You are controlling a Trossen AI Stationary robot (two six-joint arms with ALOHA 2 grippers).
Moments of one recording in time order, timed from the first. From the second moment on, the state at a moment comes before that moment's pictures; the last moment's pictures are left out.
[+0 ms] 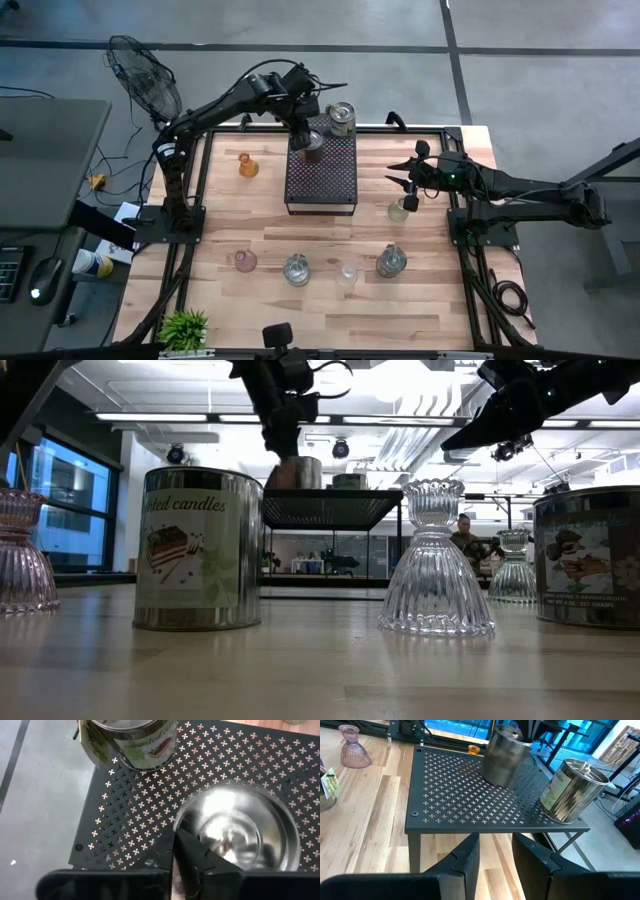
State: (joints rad) left arm 0.56 1.87 1.97 -1.12 0.04 0.34; right arm -0.25 0.73 0.54 -0.15 0.10 -0.26
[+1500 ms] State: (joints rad) left arm 0.56 1.88 1.97 -0.97 -0.30 -0.29; right arm -0.25 0.73 0.54 -0.15 0.10 -0.25
